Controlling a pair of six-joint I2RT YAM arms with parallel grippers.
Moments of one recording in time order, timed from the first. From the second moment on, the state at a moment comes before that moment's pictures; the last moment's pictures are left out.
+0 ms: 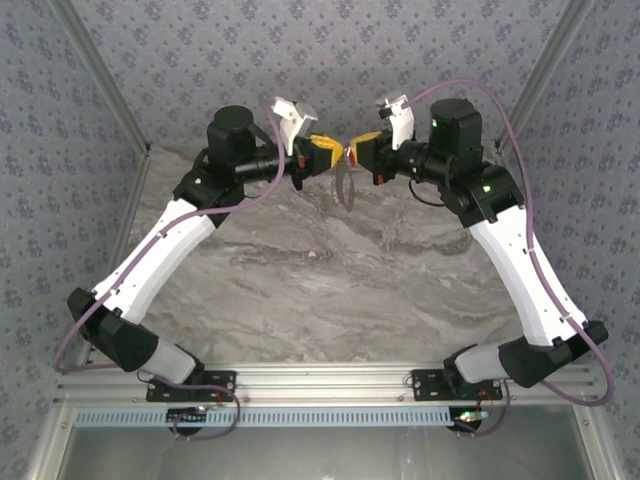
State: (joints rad) left arm -0.61 1.49 1.64 -0.24 0.64 -0.09; right arm 0.45 1.38 1.75 -0.65 -0.45 0.07
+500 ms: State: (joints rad) left arm -0.62 1.49 1.64 -0.19 0.63 -0.10; right arm 0.38 1.39 1.74 -0.62 -0.65 0.18
